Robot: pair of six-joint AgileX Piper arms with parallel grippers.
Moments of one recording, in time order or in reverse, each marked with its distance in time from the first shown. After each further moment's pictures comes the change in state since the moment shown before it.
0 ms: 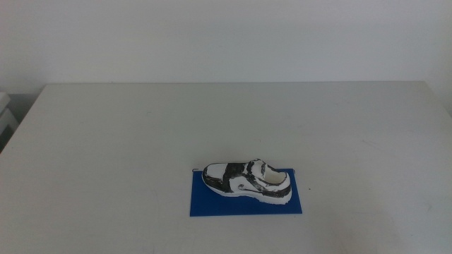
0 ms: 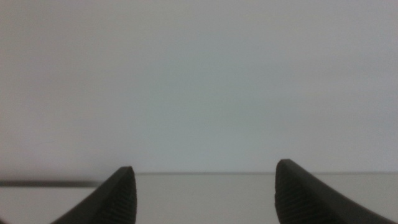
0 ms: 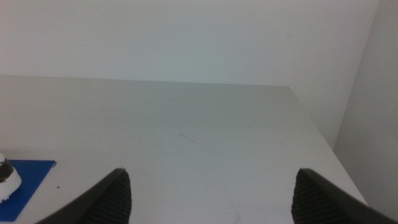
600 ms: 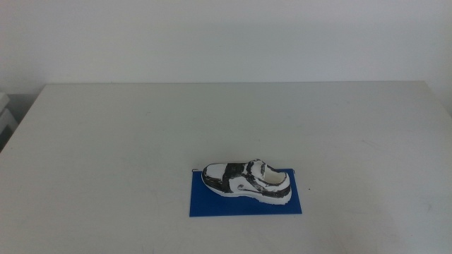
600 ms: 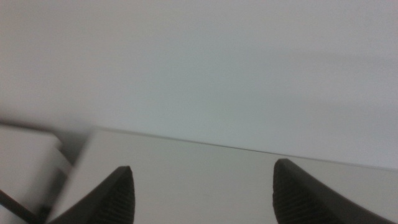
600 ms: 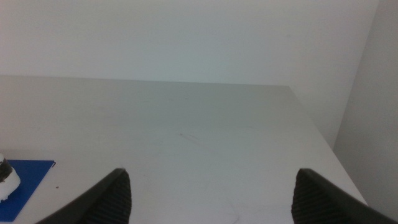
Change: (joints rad) left arm -0.149 0.089 -0.069 0.029 0.153 -0.301; right arm 0.000 0.000 0.000 0.000 0.000 0.000
